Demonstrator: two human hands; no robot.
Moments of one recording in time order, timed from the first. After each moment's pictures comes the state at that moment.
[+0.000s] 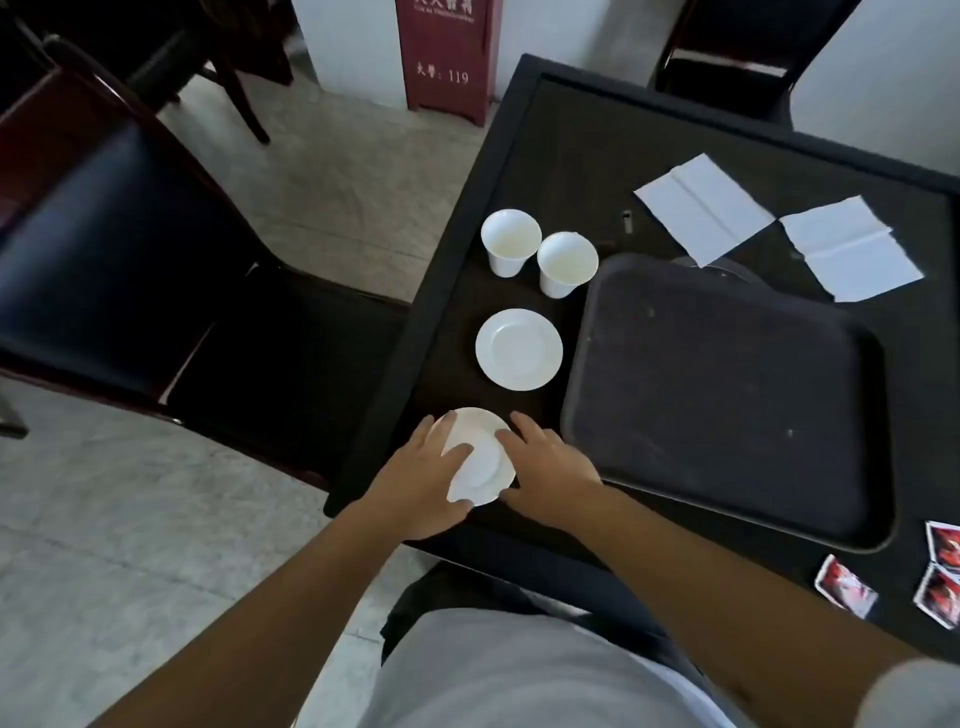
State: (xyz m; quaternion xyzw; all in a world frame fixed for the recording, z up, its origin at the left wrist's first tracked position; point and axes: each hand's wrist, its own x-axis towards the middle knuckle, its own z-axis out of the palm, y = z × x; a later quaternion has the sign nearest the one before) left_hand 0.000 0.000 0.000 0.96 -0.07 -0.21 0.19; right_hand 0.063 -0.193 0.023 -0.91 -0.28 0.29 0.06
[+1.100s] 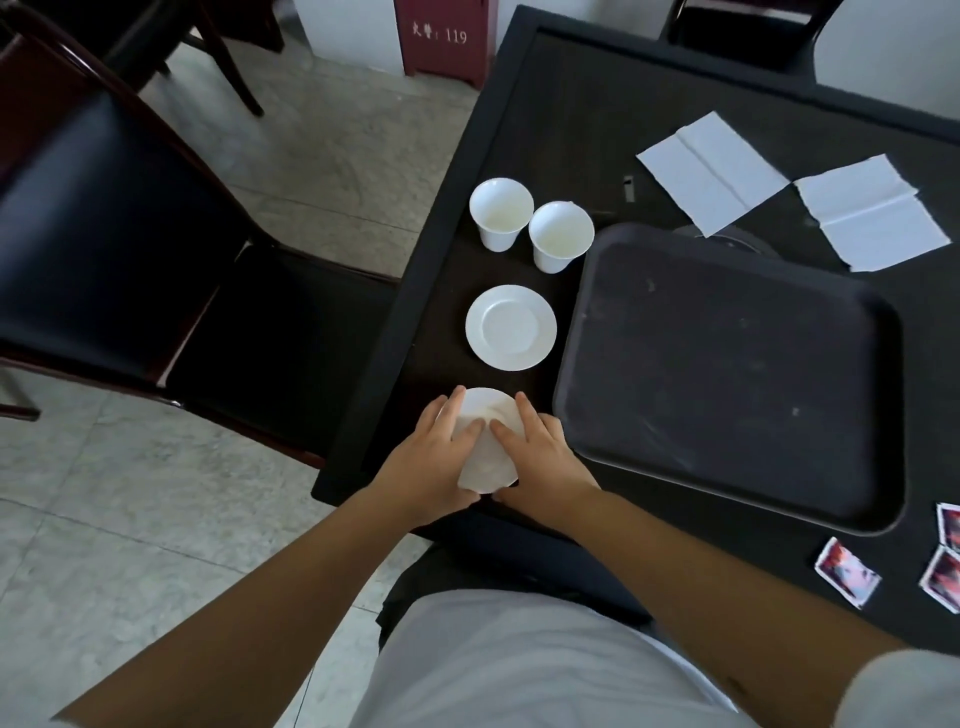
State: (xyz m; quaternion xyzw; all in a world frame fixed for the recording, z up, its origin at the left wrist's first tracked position) left_hand 0.004 -0.027 -0.003 0.97 -0.10 -0.15 0.18; right_hand 0.050 -0.213 0.001 -0.91 -0.25 0.29 0.15
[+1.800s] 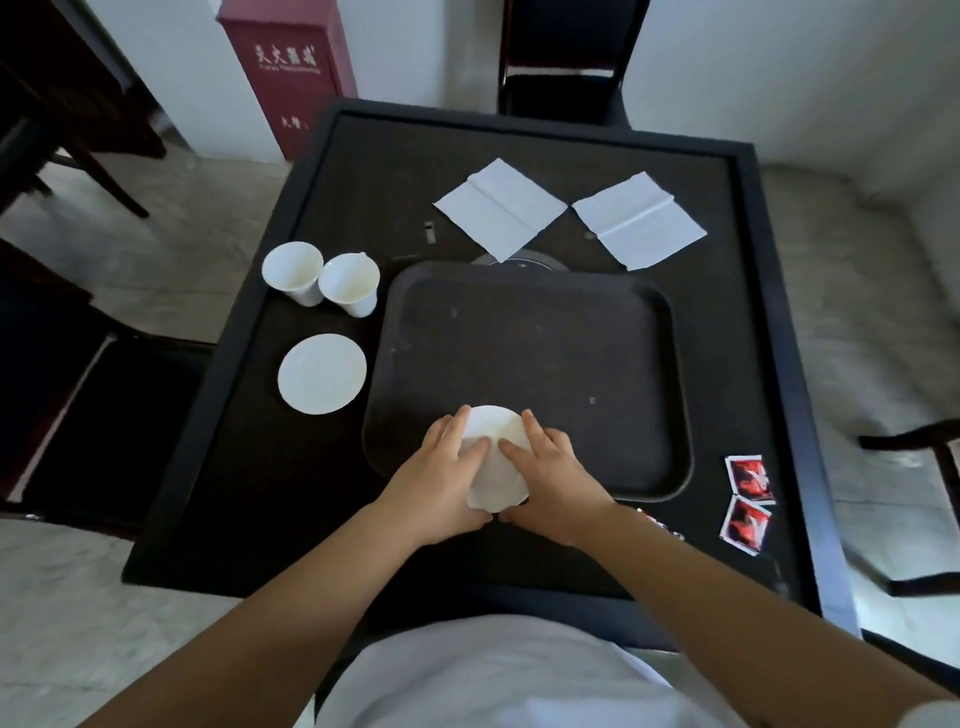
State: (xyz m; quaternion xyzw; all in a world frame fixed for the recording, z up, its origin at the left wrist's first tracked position) left_hand 0.059 -0.259 0.037 0.95 -0.19 -0.19 0.17; right_hand 0.066 -0.454 0.038 -0.93 -0.17 0.25 0.19
